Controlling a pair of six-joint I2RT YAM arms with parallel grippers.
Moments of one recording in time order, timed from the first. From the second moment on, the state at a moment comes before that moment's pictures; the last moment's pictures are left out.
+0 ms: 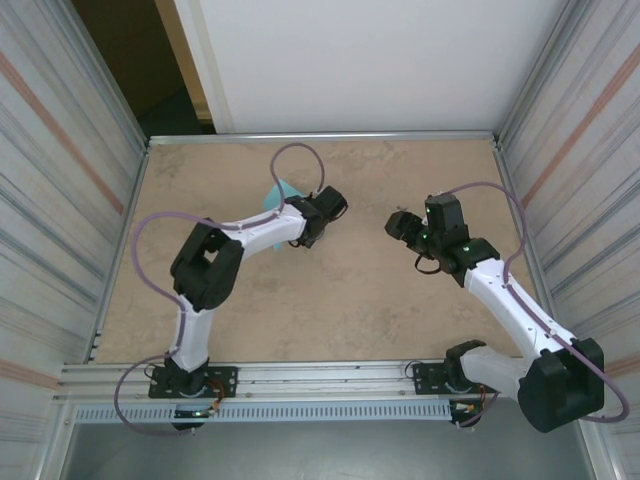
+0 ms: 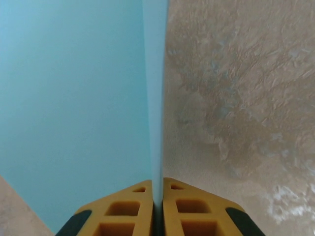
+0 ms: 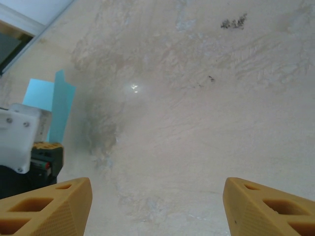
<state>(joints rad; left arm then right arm) -0.76 2.07 1.54 -0.77 -0.66 -0.07 0.34 1.09 0.80 -0.44 -0.07 0.78</state>
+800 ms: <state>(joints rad) -0.79 2.18 1.62 -0.83 -0.48 -0.18 0.33 1.09 0.80 -0.45 -0.05 0.80</state>
